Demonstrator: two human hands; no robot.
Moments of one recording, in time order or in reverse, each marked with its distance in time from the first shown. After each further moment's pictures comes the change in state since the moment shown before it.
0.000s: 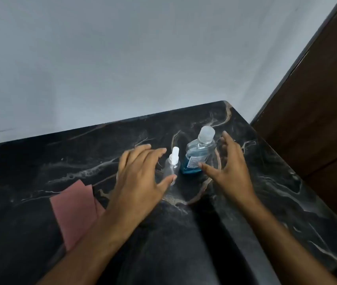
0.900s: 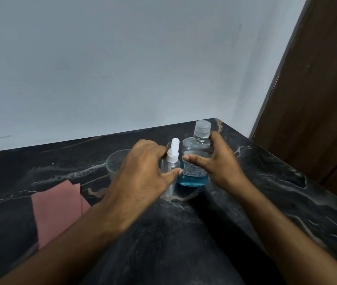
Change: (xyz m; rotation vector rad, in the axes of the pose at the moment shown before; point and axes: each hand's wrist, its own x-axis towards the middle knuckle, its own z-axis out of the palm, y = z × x) left_hand -0.031 0.013 0.041 -0.053 0.162 0.162; right_hand -0.019 0.026 0.024 0.260 -0.018 -0.254
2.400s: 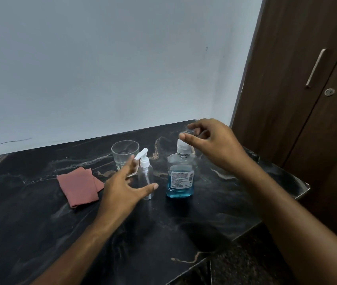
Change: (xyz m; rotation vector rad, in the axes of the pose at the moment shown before) left_hand -0.115 0.001 -0.017 -0.510 0.020 -0.342; right_hand -0.105 -0.100 -0.072 -0.323 0.064 -0.161
